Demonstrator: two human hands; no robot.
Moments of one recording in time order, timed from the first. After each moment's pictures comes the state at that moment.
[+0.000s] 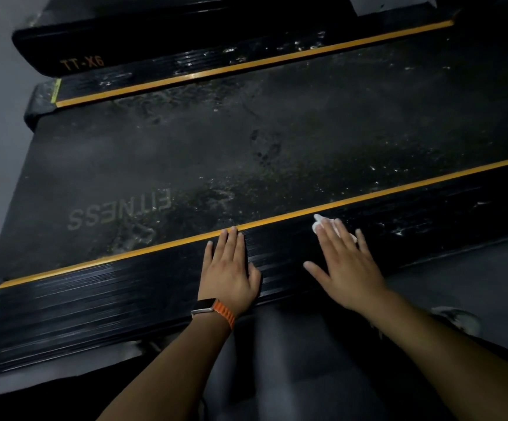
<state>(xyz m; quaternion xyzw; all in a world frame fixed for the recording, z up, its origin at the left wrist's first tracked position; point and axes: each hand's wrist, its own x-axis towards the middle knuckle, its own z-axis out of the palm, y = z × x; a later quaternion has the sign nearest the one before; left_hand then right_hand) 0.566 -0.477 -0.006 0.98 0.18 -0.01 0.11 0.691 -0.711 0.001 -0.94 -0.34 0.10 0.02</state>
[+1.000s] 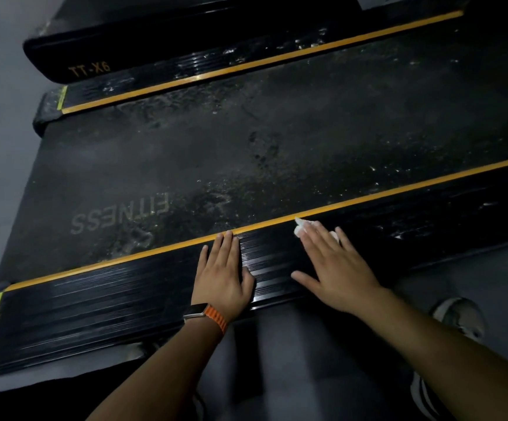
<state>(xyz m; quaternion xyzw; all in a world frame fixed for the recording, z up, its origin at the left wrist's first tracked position) 0.566 -0.480 -0.002 0.98 0.18 0.00 0.11 0.700 -0.706 0.003 -0.90 -0.42 0.09 0.01</state>
